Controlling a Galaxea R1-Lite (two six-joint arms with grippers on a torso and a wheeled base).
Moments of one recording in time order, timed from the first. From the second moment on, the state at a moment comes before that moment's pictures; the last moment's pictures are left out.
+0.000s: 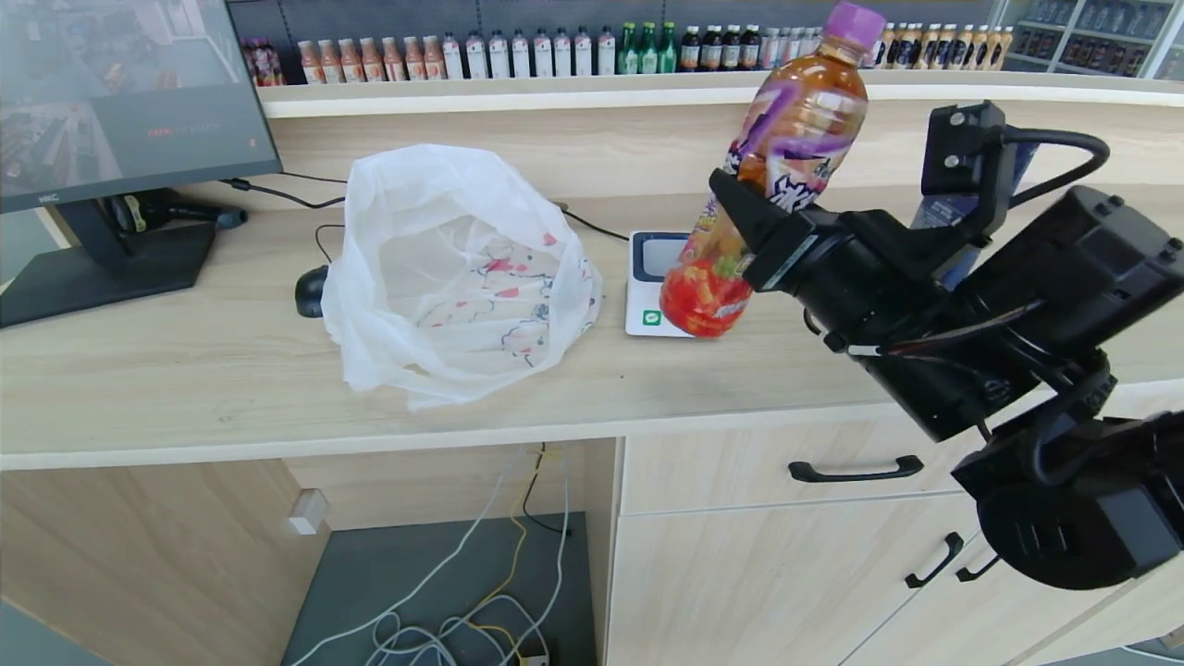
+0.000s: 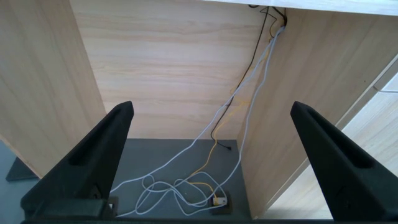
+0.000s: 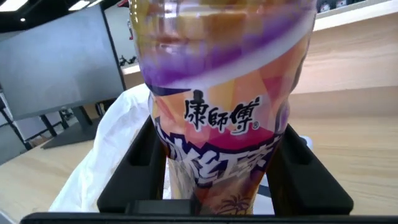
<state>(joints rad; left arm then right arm) 0.00 0.00 0.00 0.00 0.00 -0.02 0.60 1.79 -0.90 -1.36 -0.06 0.17</state>
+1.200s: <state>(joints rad) 0.00 0.00 0.00 0.00 0.00 -0.02 0.60 2.01 -1.45 -0.94 -0.30 0.84</state>
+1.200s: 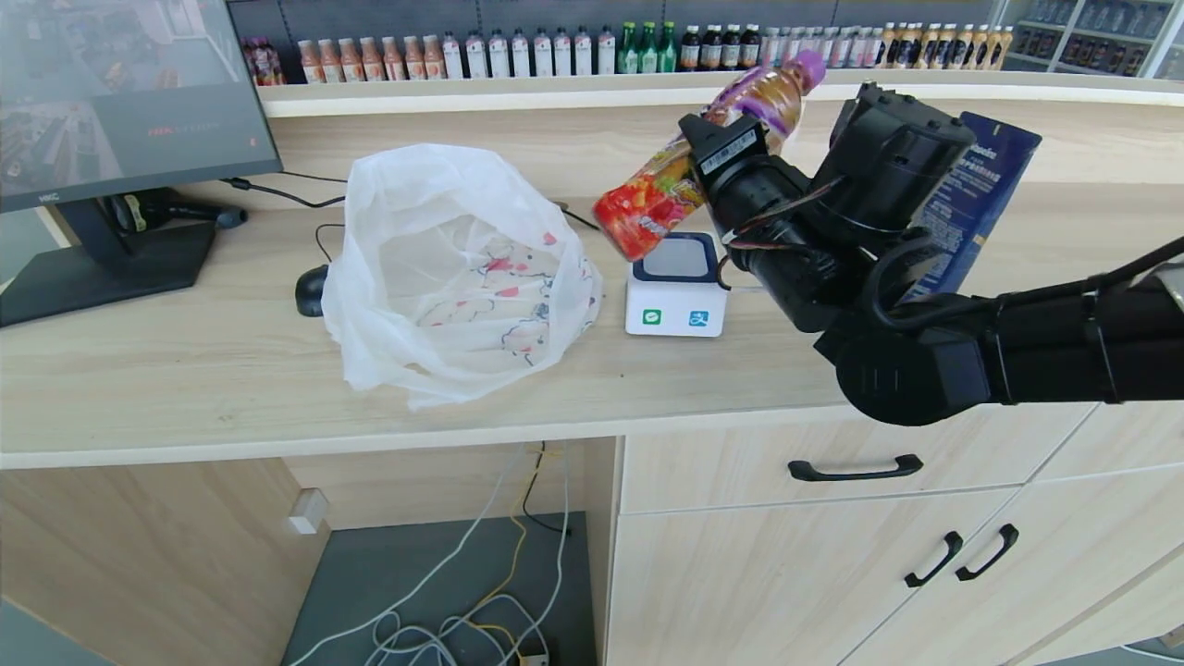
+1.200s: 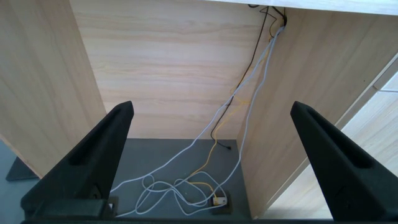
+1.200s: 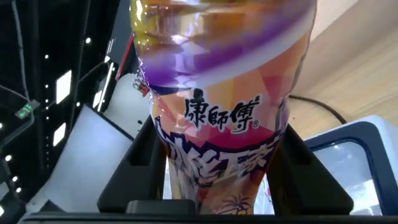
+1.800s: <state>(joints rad) 0.00 0.00 0.00 0.00 0.00 -0.01 0.53 2.03 -1.44 -0.93 -0.33 1.07</state>
